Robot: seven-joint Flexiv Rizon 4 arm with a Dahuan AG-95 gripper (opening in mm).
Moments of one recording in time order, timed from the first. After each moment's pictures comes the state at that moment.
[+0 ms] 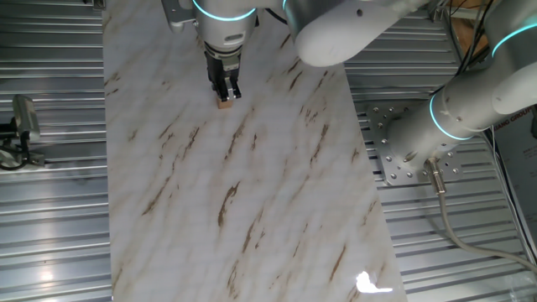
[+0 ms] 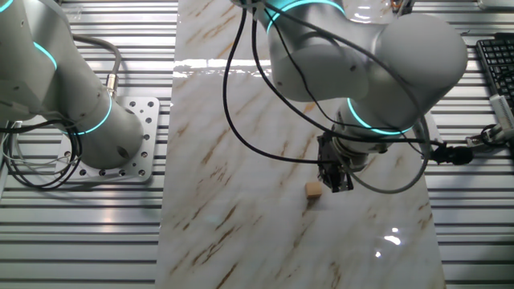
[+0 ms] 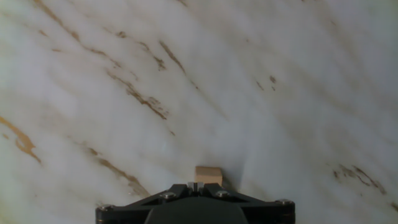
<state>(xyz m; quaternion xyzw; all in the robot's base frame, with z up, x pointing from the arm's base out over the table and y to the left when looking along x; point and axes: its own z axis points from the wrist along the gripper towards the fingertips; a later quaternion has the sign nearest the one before) 0.501 -0.116 0.060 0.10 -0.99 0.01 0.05</state>
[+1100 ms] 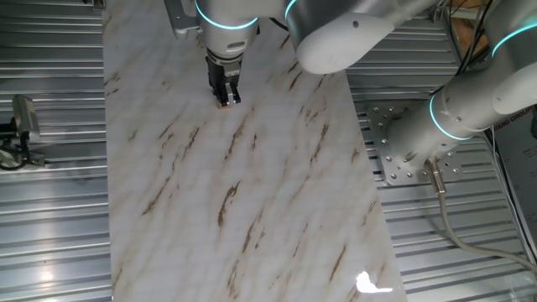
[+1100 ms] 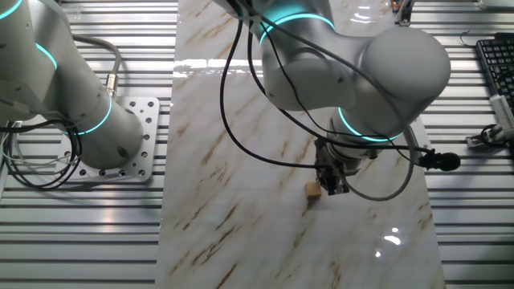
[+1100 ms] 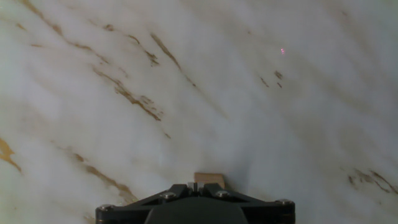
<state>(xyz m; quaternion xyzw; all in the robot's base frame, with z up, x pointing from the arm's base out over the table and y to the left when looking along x) 0.499 -0.115 0.042 0.09 -1.00 0.01 0.04</state>
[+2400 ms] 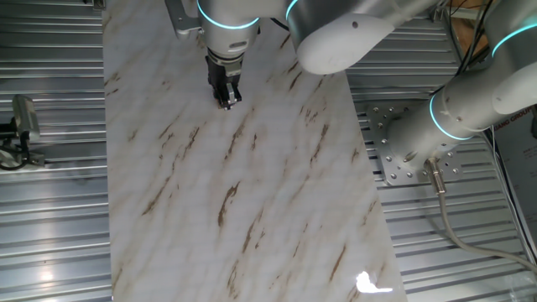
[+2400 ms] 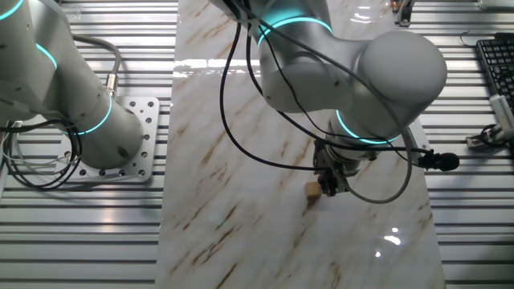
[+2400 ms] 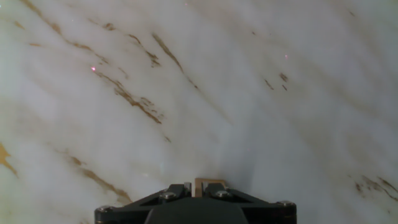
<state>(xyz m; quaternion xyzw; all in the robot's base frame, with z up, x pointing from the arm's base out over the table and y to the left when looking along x) 0.499 -0.115 0.044 0.11 -0.99 0.01 0.03</state>
